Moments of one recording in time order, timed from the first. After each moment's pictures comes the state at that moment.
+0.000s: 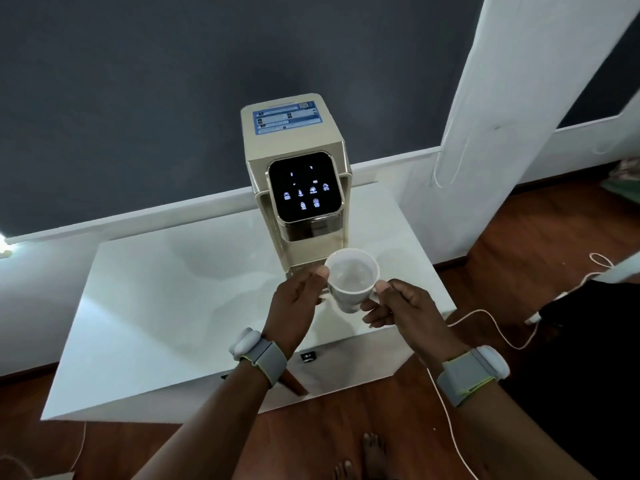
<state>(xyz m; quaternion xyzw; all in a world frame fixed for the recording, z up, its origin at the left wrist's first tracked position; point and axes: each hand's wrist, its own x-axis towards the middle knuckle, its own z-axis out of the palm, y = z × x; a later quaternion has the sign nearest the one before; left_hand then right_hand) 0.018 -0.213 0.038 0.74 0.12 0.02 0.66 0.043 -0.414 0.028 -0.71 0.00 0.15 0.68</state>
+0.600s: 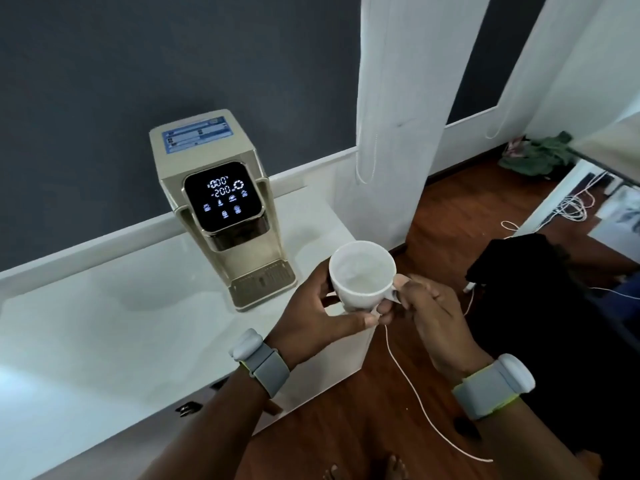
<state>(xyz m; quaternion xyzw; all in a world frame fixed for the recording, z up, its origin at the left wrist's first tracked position) 0.000 -0.293 0.065 0.77 -0.13 -0.09 0.61 -0.023 -0.492 0.072 -0.68 0.01 -0.03 0.73</state>
